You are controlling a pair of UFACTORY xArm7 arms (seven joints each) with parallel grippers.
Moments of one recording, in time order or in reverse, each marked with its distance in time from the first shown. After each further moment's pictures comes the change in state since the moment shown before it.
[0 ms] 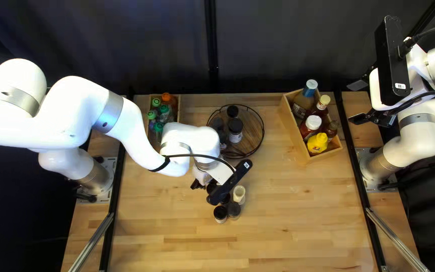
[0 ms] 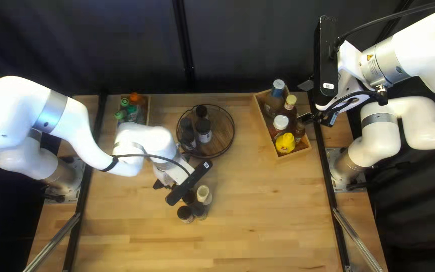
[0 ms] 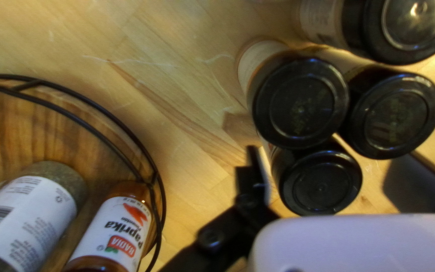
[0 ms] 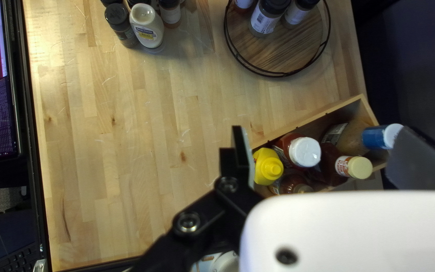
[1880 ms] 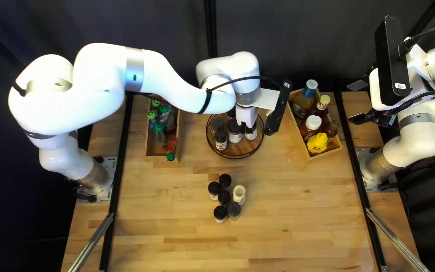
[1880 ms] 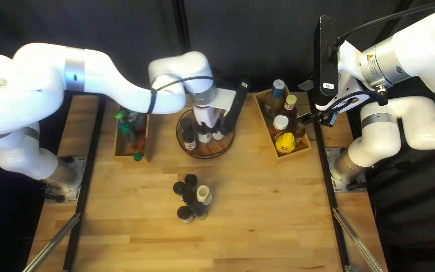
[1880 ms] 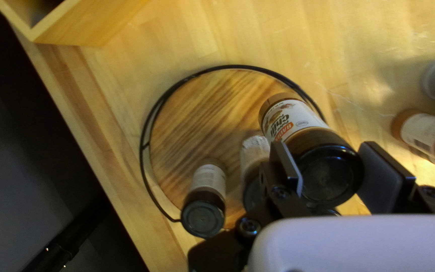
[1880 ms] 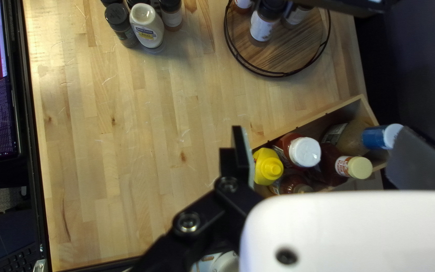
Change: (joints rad) left arm 0.129 0.283 0.152 0.651 -0.002 0.233 -0.110; right arm 0.000 0.000 0.000 0.000 0.000 0.000 0.000
